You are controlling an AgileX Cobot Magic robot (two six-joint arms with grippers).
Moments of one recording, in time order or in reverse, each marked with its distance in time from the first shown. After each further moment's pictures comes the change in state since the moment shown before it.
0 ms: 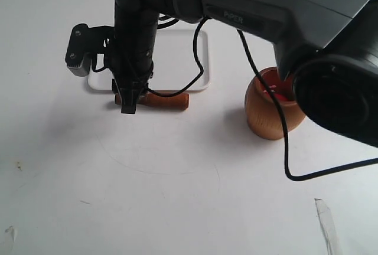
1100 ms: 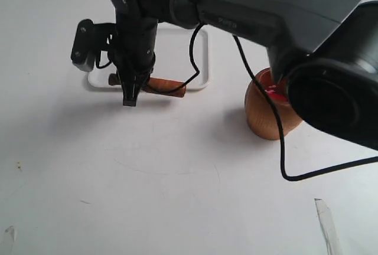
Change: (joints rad) left arm 0.000 0.000 0.000 0.000 0.000 0.000; right arm 0.002 0.024 -0.010 -0.150 -0.107 0.100
